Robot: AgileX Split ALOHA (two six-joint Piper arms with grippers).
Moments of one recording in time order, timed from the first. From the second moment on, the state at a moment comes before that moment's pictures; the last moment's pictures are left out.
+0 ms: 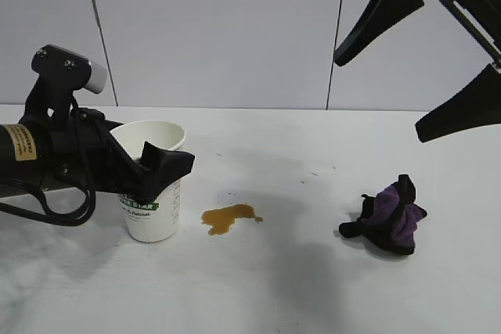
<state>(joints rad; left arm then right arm) -0.40 1.94 -0.57 0.33 -0.94 -0.04 0.14 1.39 -0.95 0.74 0.90 -0.10</state>
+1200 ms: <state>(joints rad) -0.31 1.70 -0.30 0.33 -0.79 -0.04 0.14 1.39 -0.95 0.74 0.90 -0.10</state>
